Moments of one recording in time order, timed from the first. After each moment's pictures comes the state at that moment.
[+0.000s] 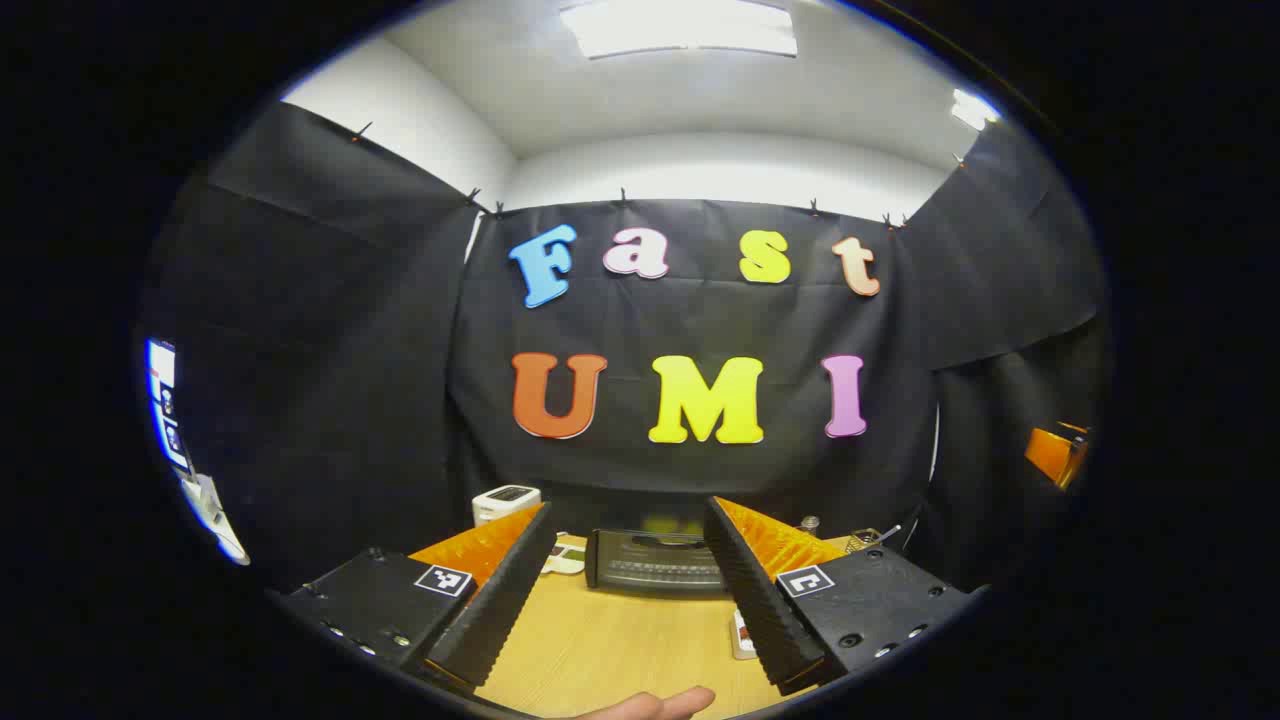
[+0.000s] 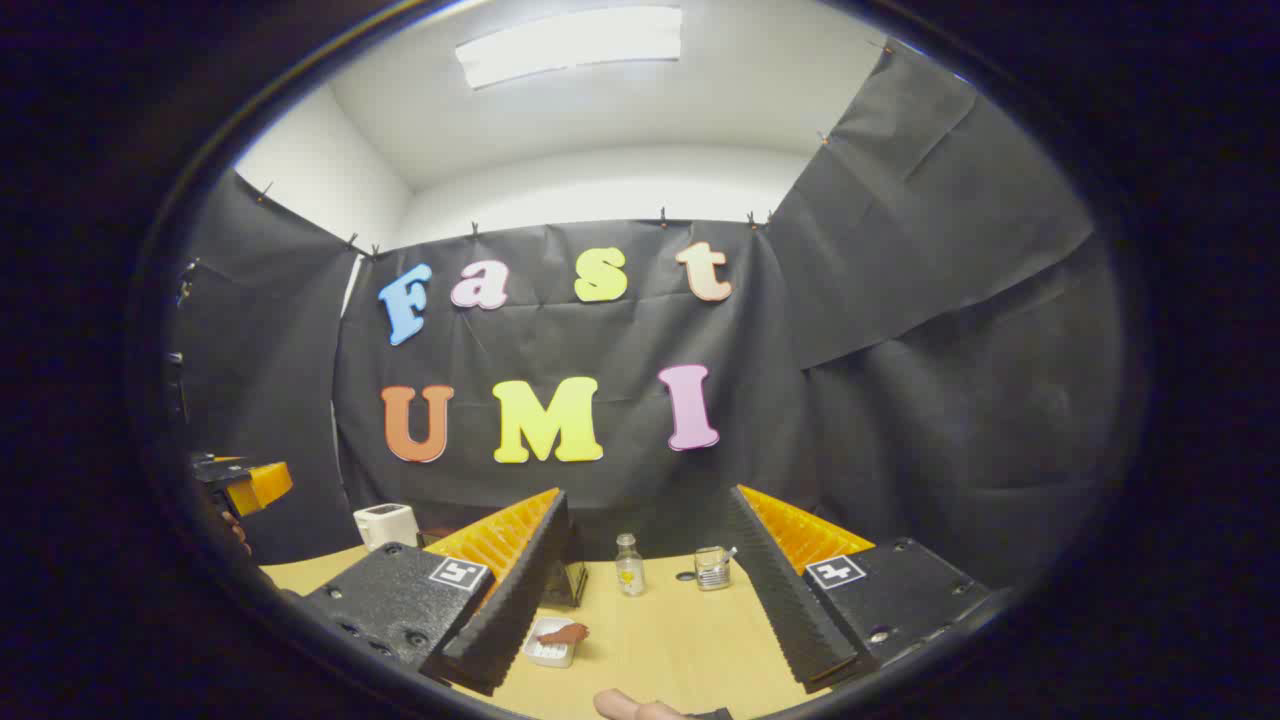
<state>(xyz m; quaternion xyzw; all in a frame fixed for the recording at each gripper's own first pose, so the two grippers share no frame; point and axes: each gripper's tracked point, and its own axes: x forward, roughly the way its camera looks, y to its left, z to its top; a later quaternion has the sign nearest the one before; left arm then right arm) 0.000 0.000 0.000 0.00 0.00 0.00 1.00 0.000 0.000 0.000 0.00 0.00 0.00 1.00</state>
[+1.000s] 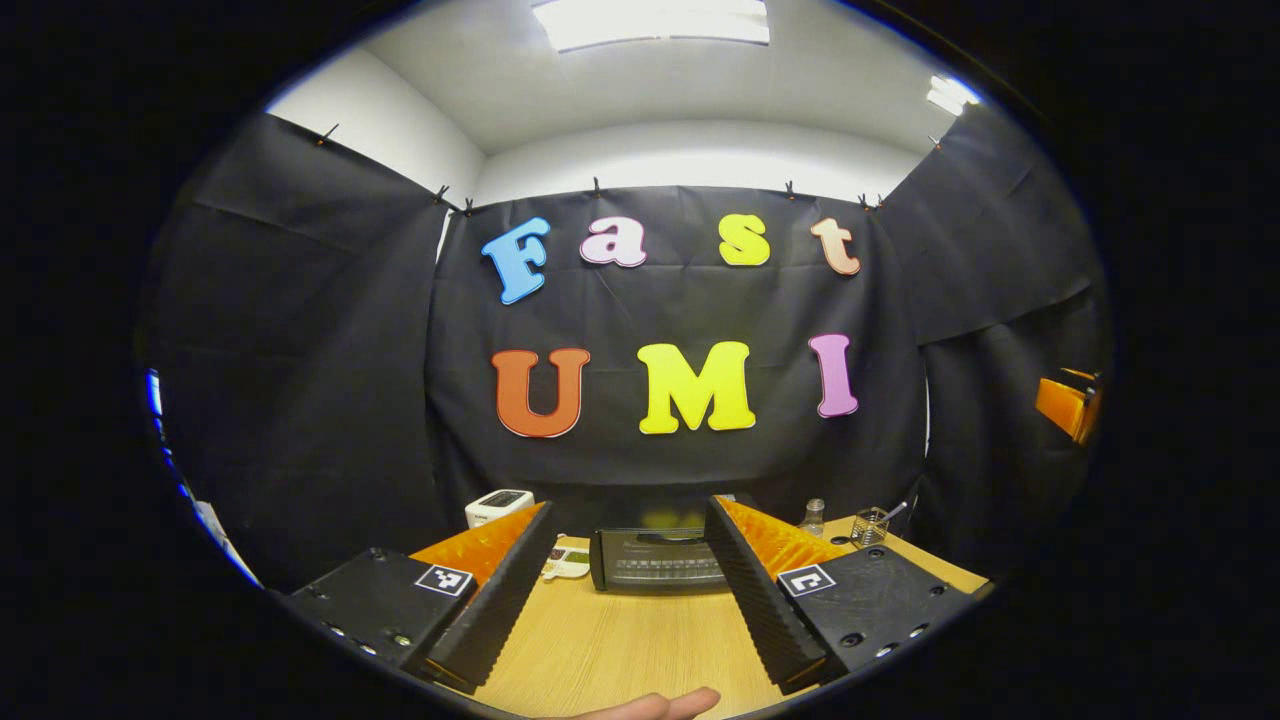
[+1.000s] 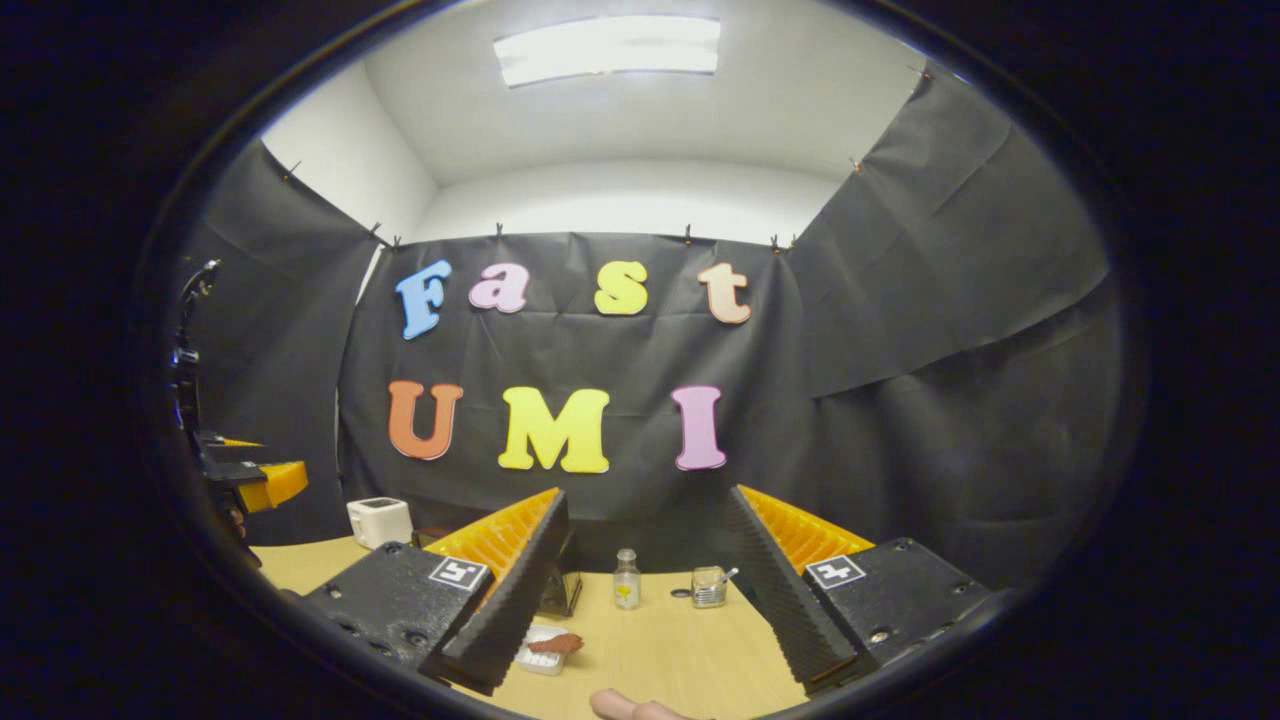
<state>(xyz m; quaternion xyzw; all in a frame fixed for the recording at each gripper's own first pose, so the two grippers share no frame) 0.040 -0.005 -0.008 0.04 0.00 -0.04 1.00 0.023 0.016 0.014 -0.04 -0.02 0.01 1.00</state>
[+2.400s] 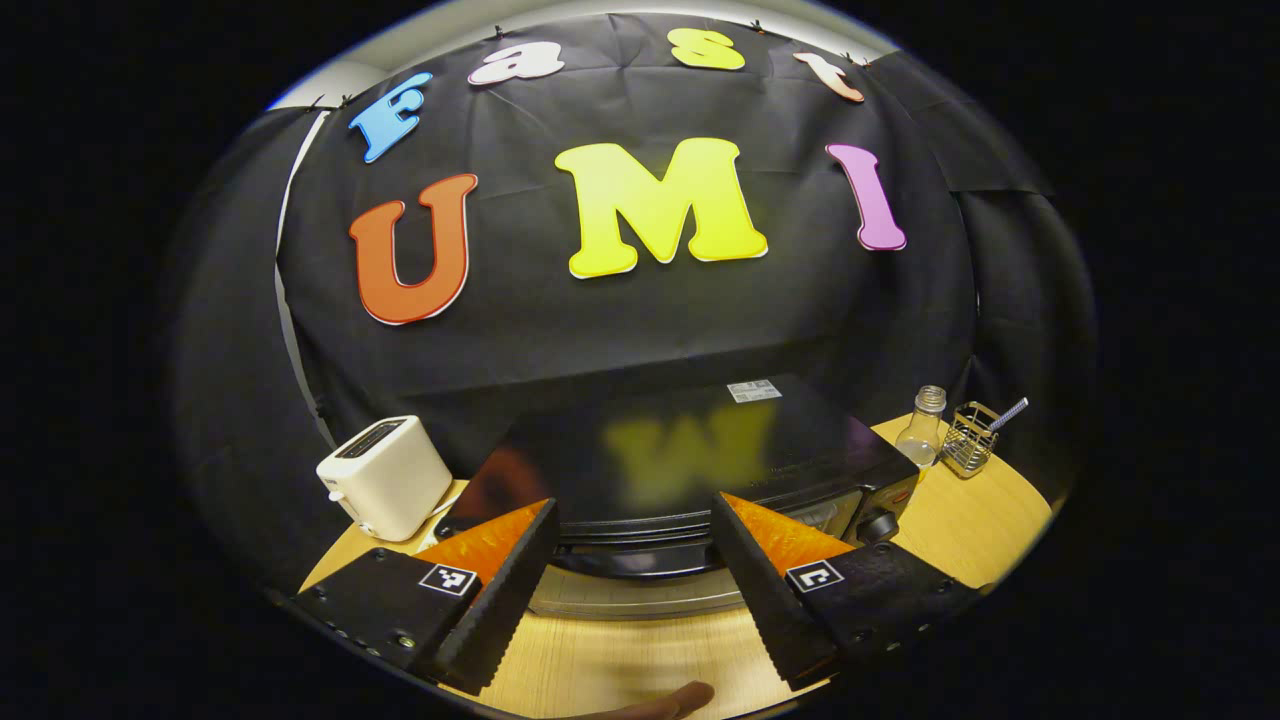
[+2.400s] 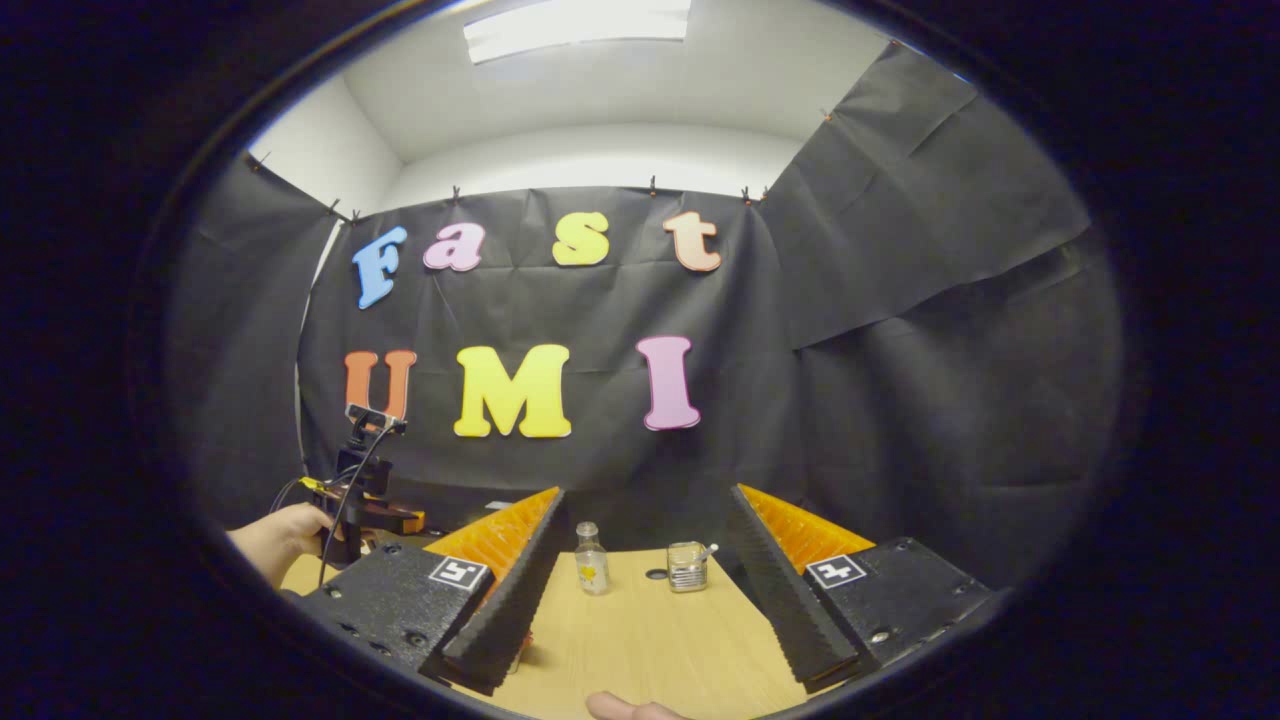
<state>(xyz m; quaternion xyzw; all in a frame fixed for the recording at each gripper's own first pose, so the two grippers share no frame) 0.354 -0.075 -0.241 0.11 0.21 -0.09 0.97 0.101 -0.055 -0.059 -0.02 0.04 -0.03 1.00</state>
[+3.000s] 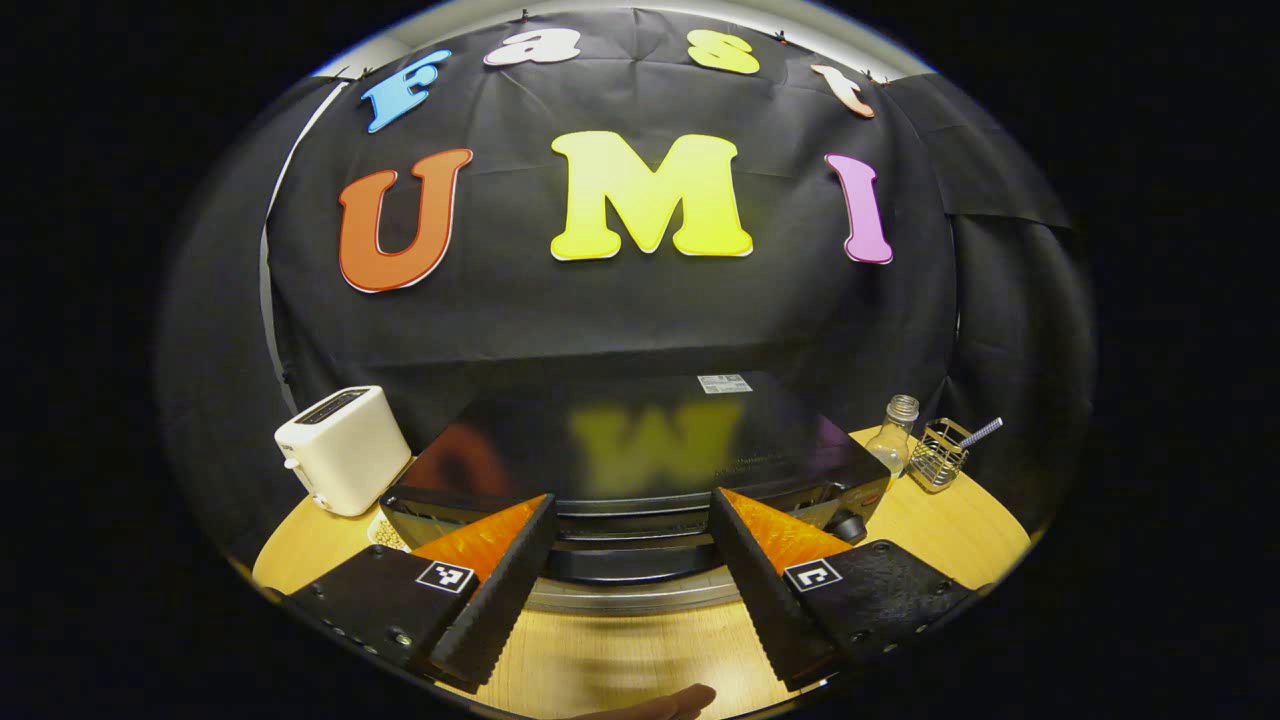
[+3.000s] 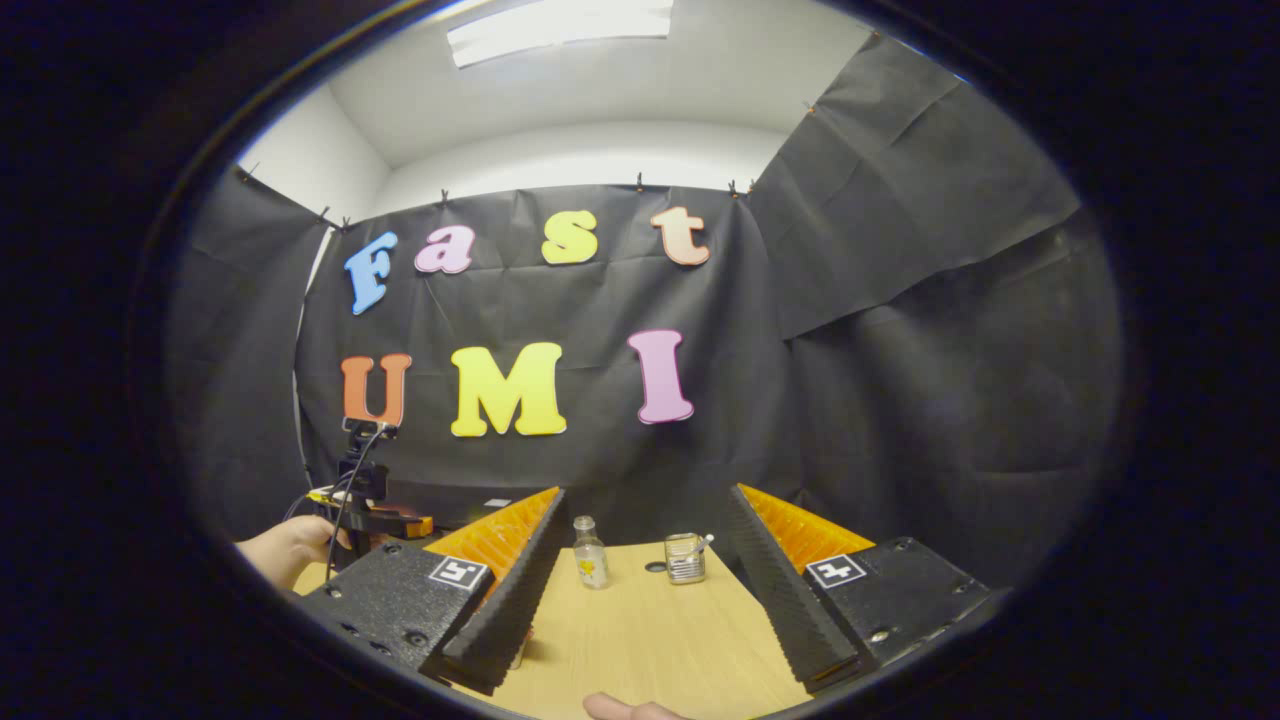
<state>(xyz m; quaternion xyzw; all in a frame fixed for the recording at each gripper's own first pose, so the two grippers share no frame) 0.336 -0.088 -0.245 0.05 0.21 -0.12 0.97 0.083 -0.060 -0.048 -0.01 0.03 -0.03 1.00</state>
